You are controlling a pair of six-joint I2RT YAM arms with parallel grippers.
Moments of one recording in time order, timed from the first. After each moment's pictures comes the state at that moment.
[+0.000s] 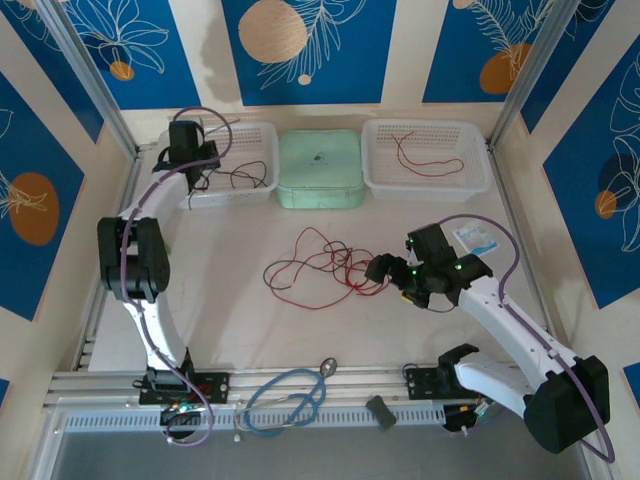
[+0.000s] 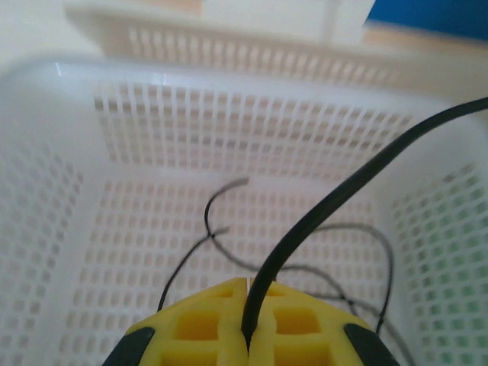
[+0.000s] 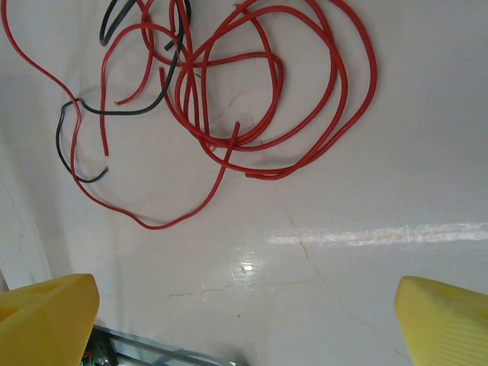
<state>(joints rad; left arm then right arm) -0.04 1.96 1.56 -0.21 -0.05 -0.21 0.42 0.99 0.74 -0.82 -0.29 0.83</state>
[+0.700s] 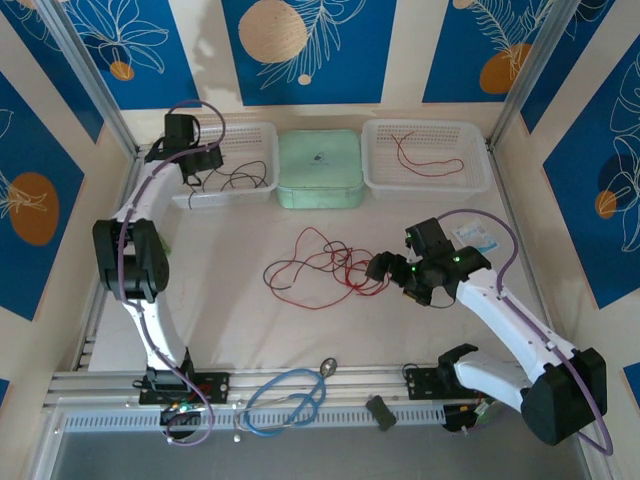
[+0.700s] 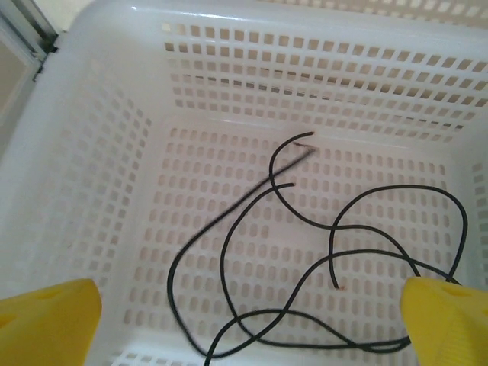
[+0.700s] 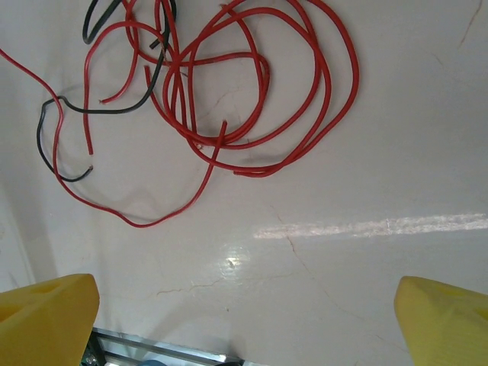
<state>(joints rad) -0.03 1.92 1.69 -0.52 -0.16 -0.21 0.42 1.04 0.80 -0.89 -0.26 0.81</state>
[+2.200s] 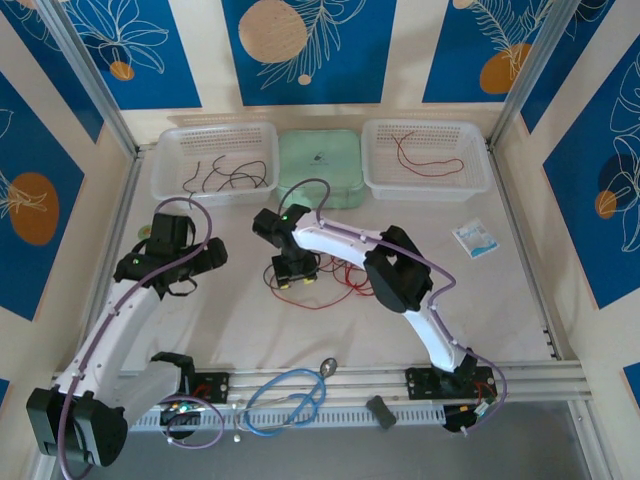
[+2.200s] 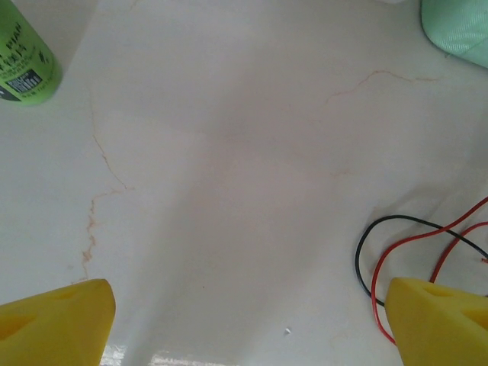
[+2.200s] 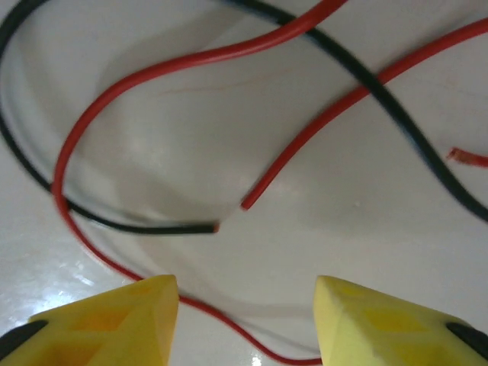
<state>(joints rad) -0.19 0.97 0.85 -0.83 -0.04 -0.47 0.92 2.26 1.88 -1.20 -0.08 0.68</state>
